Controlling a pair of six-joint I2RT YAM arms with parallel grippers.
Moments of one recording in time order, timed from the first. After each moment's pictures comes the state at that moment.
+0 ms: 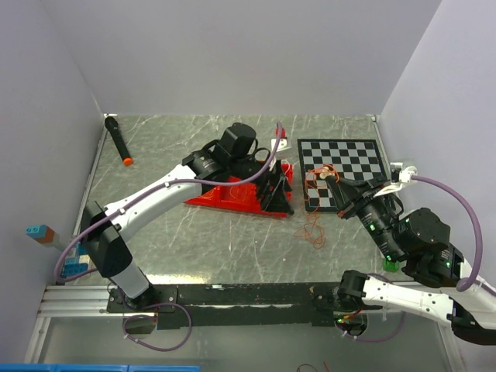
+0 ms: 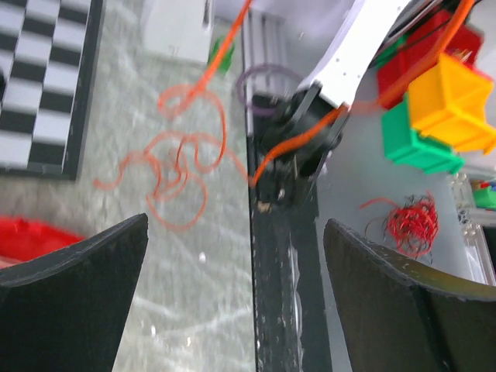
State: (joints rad) left arm -0.85 1.62 1.53 -0.40 0.84 -0.05; right arm 1.13 0.52 1.06 -0.43 0.68 0.28
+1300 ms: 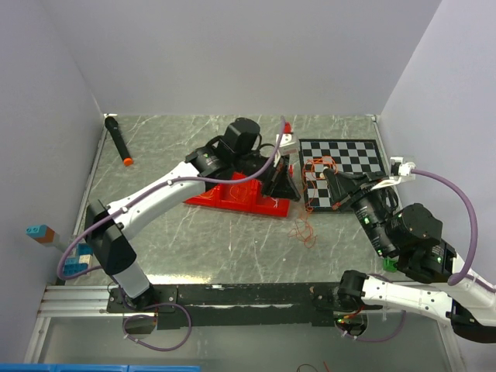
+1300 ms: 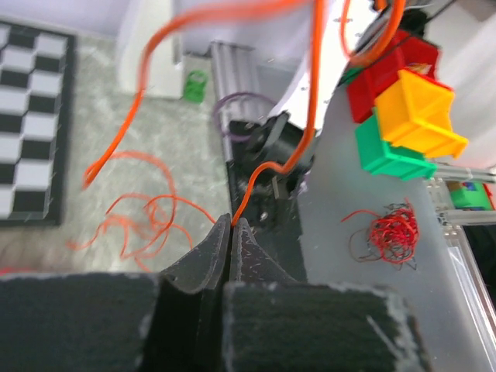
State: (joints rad) left arm -0.88 1.66 1.62 -0.31 0.92 -0.11; right arm 1.13 0.58 1.07 -0.34 0.75 0.34
